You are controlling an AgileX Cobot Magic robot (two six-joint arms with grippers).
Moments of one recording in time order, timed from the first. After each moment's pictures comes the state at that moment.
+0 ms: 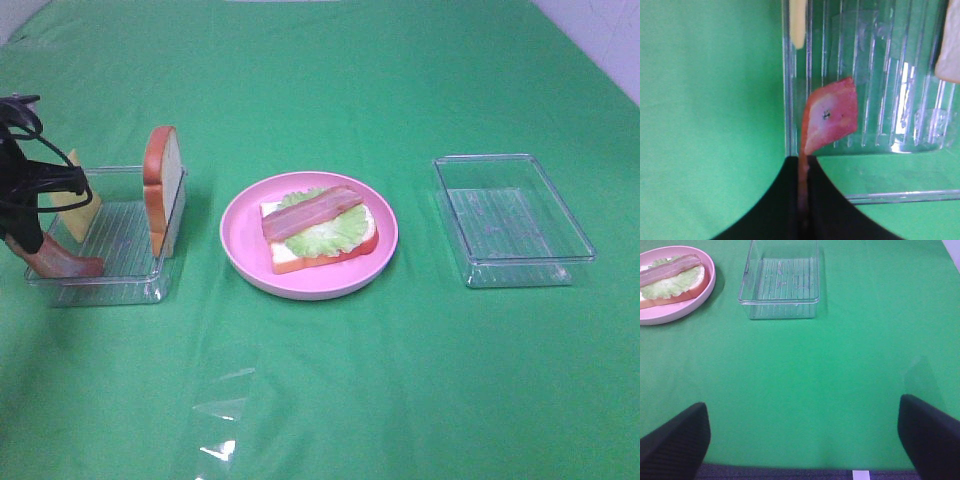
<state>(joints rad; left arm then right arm) -0.05 1.94 -1.30 -0.11 0.90 -0.05 0.06 0.00 -0.46 -0.03 1.10 0.01</state>
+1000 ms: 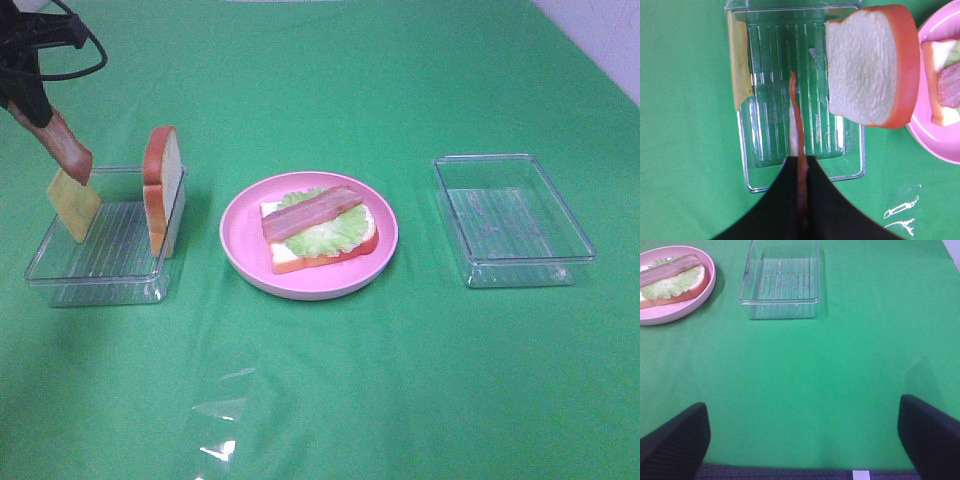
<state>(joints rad) -0.09 1.91 -1.72 -0.16 1.22 -0.06 0.06 0.00 -0.46 -0.03 1.10 0.01</state>
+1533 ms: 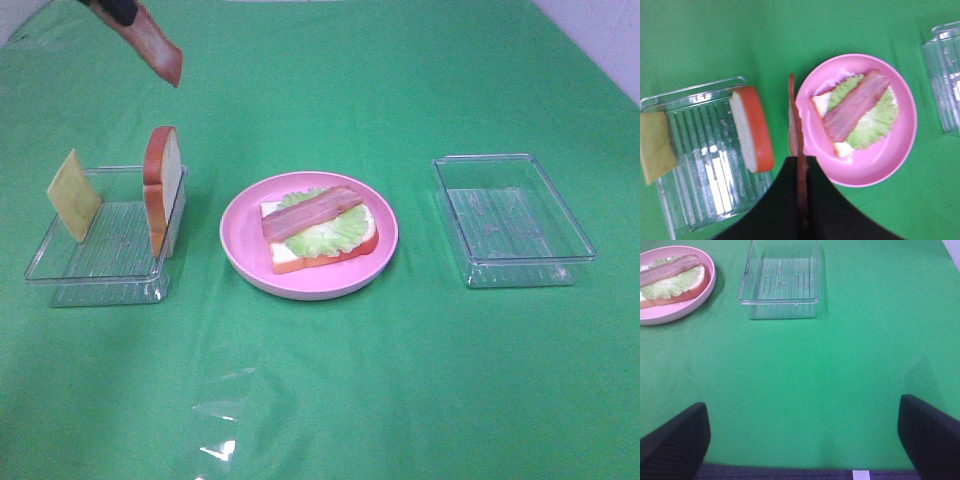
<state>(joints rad) -0.27 1.90 -1.96 -0.24 1.22 -0.06 0.06 0.00 -0.46 -0.03 1.10 0.01</state>
